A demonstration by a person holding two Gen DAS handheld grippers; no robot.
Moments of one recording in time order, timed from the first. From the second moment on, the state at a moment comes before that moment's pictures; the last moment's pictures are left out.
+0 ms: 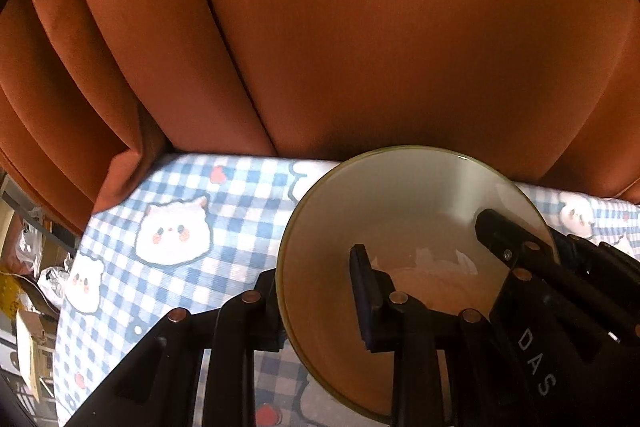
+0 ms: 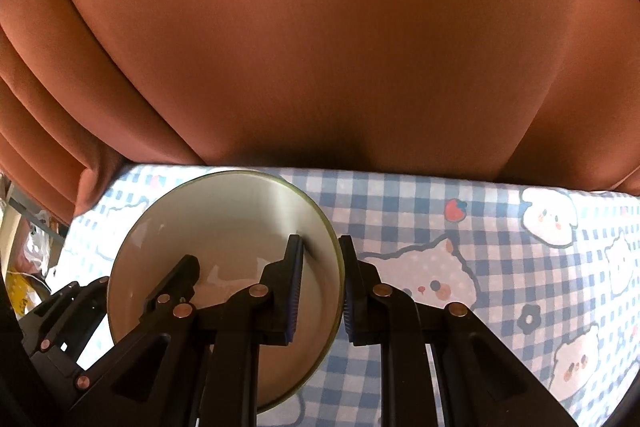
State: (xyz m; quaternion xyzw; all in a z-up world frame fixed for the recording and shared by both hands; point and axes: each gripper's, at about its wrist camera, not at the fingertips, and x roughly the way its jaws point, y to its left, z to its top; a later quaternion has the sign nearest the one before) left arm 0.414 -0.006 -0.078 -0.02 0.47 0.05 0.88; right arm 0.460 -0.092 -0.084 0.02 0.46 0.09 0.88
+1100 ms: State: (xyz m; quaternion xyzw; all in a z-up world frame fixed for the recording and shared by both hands) left arm 0.271 0.005 0.025 -0.01 0.42 -0.05 0.91; right arm 0.277 -0.093 0.022 0.05 0.40 0.00 0.91
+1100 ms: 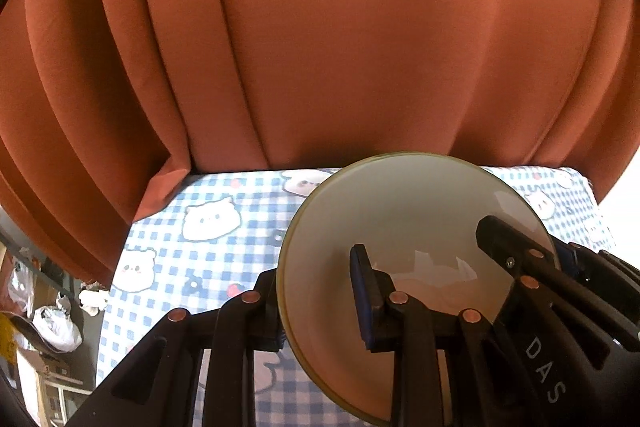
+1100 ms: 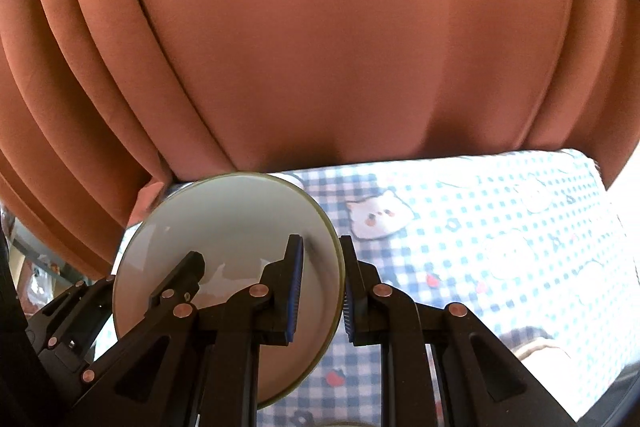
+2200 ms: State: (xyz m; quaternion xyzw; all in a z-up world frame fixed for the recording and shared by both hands) left arm 0.164 -0.052 0.003 -0.04 0.45 0.08 0.89; right arm 0.179 -0.174 0.006 0.03 0.43 0.13 0.89
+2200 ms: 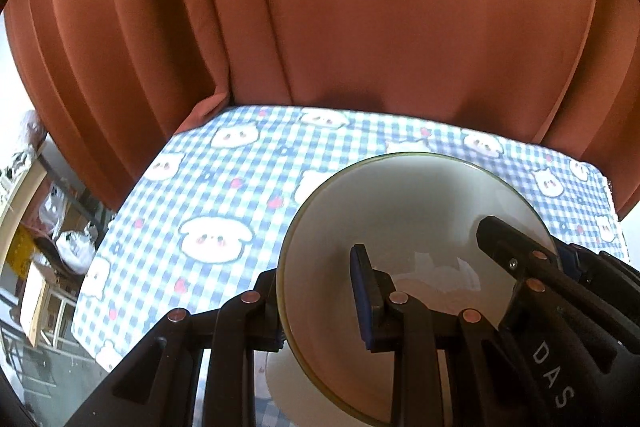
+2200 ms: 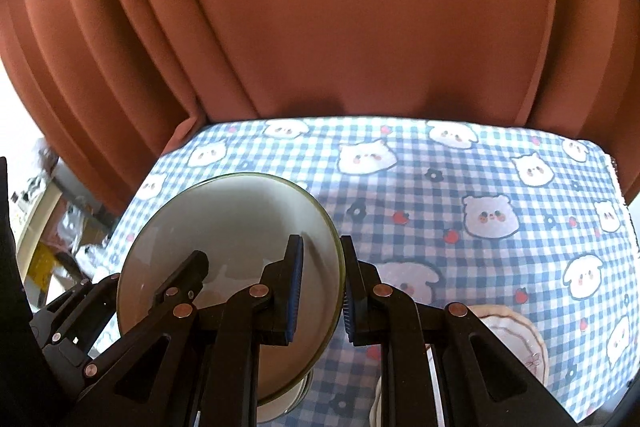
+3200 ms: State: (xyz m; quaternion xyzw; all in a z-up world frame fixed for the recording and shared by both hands) left arm 0.146 -0.022 -0.079 -0.02 0.51 0.03 0.86; right arm 0.156 -0.127 -0.070 0.00 0.50 0.08 0.86
